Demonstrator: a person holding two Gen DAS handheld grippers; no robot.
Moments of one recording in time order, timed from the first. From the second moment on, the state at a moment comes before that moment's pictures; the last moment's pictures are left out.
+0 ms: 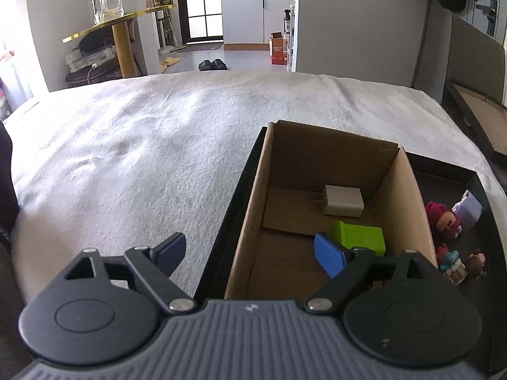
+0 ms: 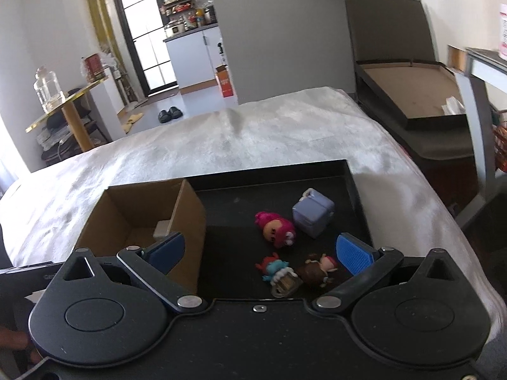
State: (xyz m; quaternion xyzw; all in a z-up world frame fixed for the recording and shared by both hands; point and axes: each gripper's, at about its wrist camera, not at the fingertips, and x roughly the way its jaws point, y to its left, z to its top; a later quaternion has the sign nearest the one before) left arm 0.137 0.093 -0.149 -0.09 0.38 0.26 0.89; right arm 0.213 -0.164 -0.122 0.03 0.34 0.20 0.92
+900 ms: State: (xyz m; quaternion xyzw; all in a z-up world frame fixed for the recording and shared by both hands) left arm 0.151 0.081 -0.157 -0.07 0.41 0.26 0.87; right arm 0.253 -0.209 -0.195 0.09 0.37 0.17 0.91
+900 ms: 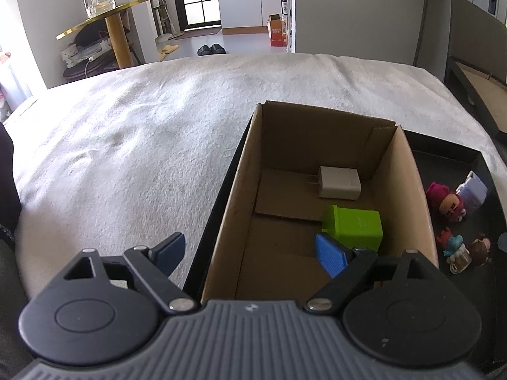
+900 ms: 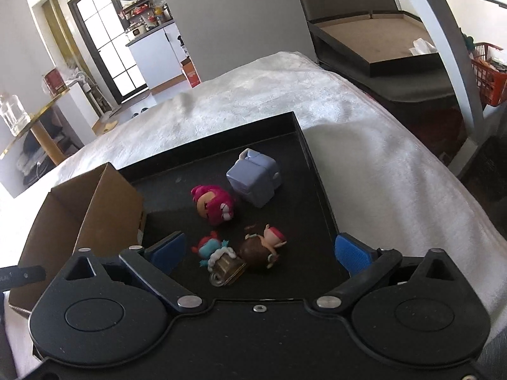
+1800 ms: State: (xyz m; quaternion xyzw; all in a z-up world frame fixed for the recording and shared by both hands) left arm 0.163 0.080 -0.170 -0.06 0.43 0.28 0.86; right arm 0.283 -0.200 -0.234 0.10 0.41 0.14 0.90
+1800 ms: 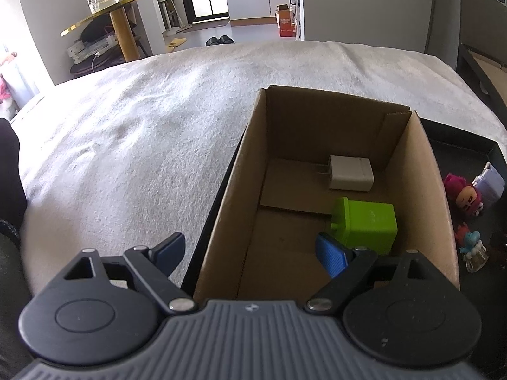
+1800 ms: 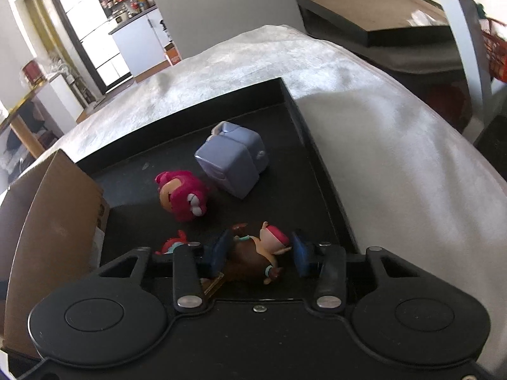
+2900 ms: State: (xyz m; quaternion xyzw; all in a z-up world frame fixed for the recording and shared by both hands) left arm 0.161 0.080 -0.170 -0.07 0.42 0.28 0.86; right arm 0.272 -0.196 -0.211 0.07 0.41 0.13 0.90
